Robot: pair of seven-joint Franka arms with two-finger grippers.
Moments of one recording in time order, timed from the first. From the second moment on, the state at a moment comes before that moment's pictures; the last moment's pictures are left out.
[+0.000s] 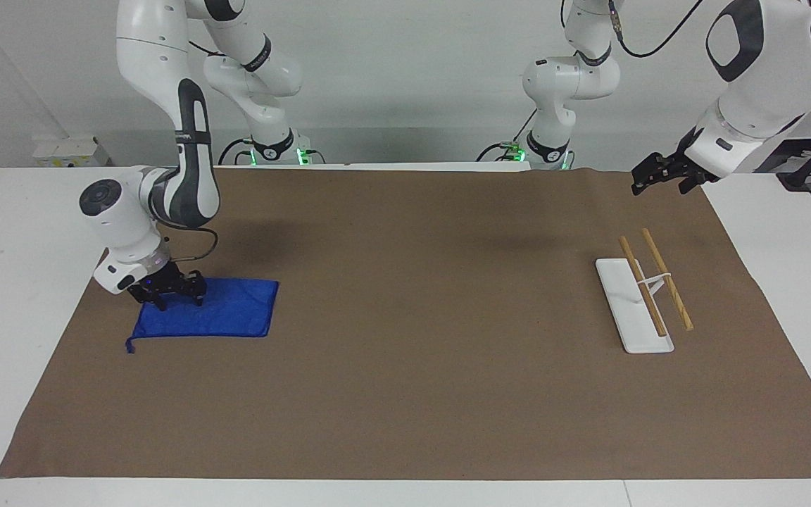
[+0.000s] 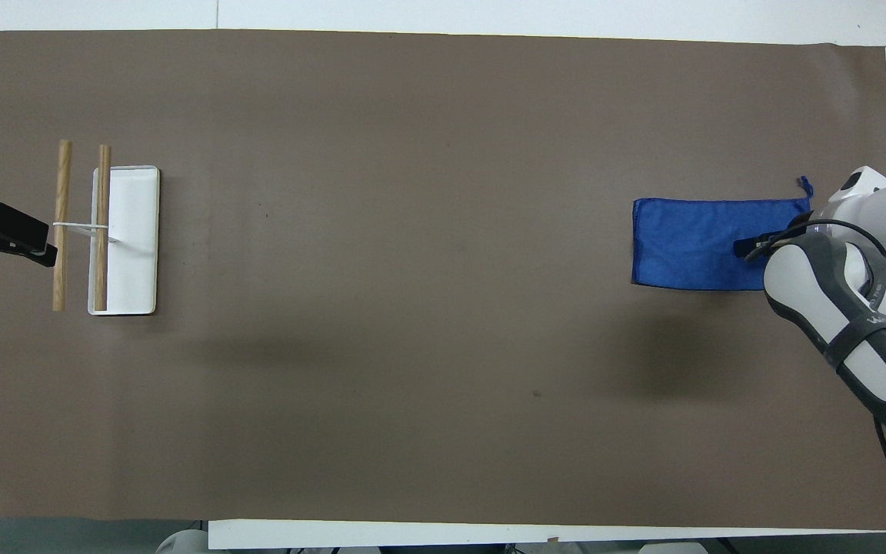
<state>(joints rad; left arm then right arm) -0.06 -0.02 -0.01 -1.64 -0.03 1.41 -0.02 -0.12 0.24 -0.10 -2.18 0.07 2.48 -0.41</state>
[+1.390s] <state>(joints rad) -0.07 -0.02 0.00 -1.63 -0.35 1.51 -0.19 -0.08 0.15 0.33 -1.85 0.10 1.95 0.69</state>
